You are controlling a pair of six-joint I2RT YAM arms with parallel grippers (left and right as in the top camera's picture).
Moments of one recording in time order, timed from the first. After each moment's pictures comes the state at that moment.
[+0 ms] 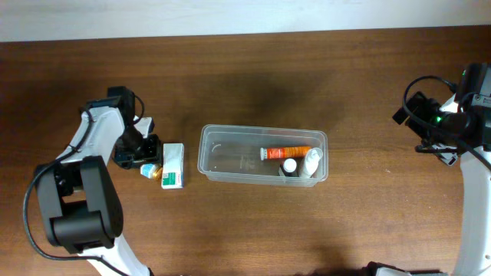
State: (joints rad) left arm 0.10 1.97 1.35 -1.05 0.07 0.06; right arm -0.31 1.38 1.48 -1.19 -0.08 0.47
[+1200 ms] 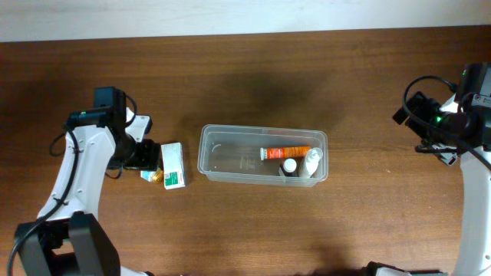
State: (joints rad) left arm 0.09 1.66 1.27 -1.11 0.04 0.20; right arm -0.31 1.38 1.48 -1.19 -0.08 0.47
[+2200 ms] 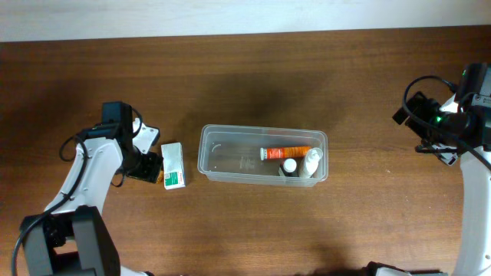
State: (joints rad) left arm 0.09 1.67 1.09 -0.89 0.00 0.38; right arm -0.31 1.38 1.48 -1.19 -0.08 0.47
